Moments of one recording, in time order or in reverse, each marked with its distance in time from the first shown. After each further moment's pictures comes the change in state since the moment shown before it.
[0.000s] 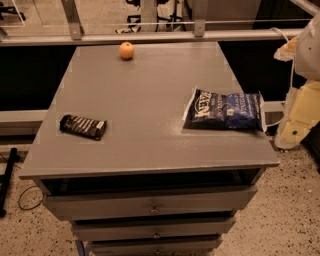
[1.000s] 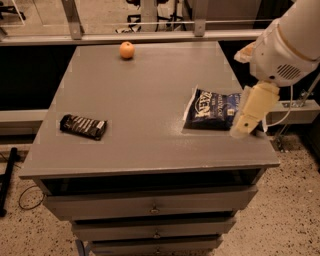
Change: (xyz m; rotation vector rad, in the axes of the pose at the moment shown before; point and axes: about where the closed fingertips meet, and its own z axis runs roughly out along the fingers) arm -0.054 -0.021 0.048 -0.014 -0.170 -0.039
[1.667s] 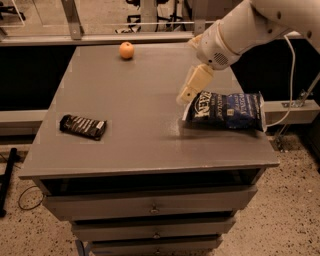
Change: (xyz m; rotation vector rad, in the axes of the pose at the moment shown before) arm -0.092 -0.097 0.098 -0.003 -0.316 -0.023
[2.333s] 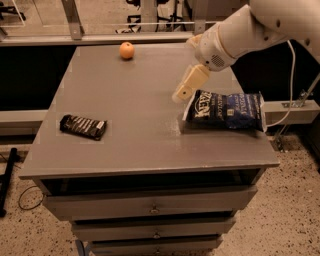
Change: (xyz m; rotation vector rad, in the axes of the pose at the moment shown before) arm -0.004 -0.013 0.011 0.046 -0.064 0.017
